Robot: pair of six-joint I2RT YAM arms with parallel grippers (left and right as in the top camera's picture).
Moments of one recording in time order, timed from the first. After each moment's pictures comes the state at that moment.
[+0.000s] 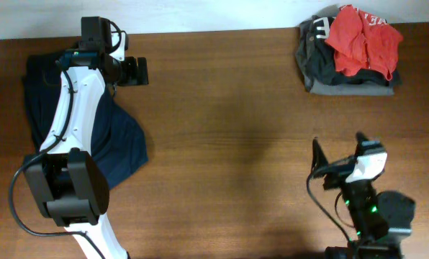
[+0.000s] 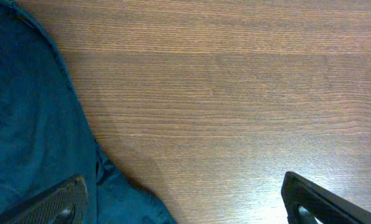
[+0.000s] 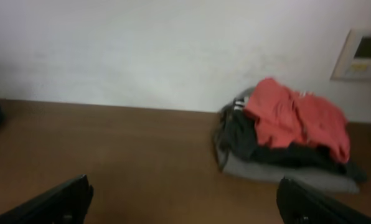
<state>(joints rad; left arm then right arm) 0.00 2.03 1.85 -0.87 0.08 -0.03 -0.12 0.33 0.37 -0.14 -0.24 -0.01</state>
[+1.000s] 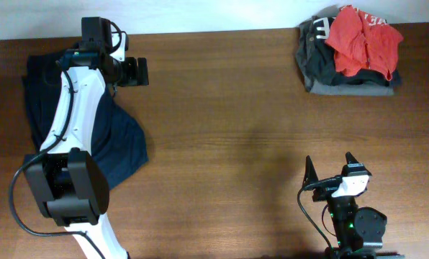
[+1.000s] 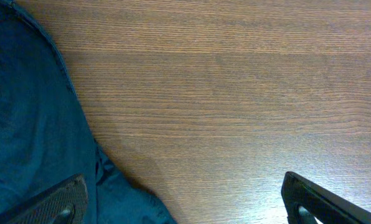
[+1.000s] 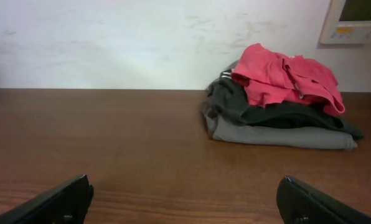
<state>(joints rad) 0.00 2.03 1.85 -0.87 0.08 -0.03 -0.09 0.02 0.02 -0.07 -0.14 0.01</state>
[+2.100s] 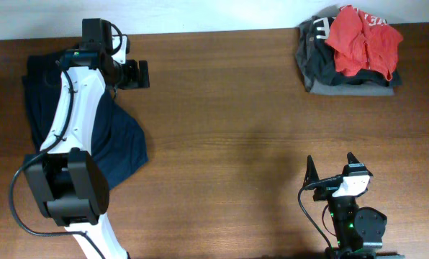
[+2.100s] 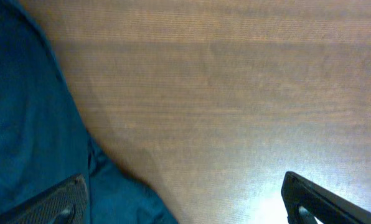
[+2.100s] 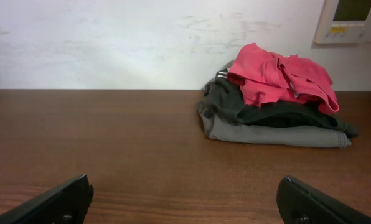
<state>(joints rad) 0.00 2.03 1.85 -0.90 0.10 -0.03 -0.09 0.02 0.02 -0.07 -0.13 0.01</state>
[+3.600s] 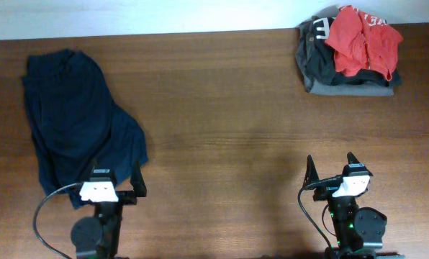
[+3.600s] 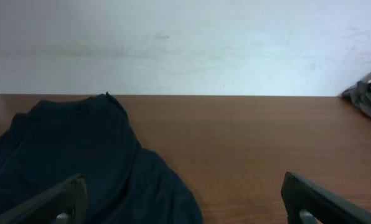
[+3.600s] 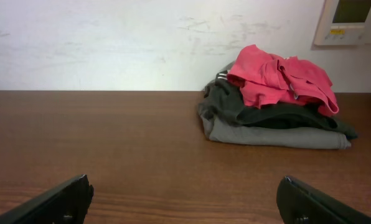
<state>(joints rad) 0.08 0.17 0.06 0.05 0.11 -0.03 -0.09 0.01 0.01 -0.07 -0.13 0.01</state>
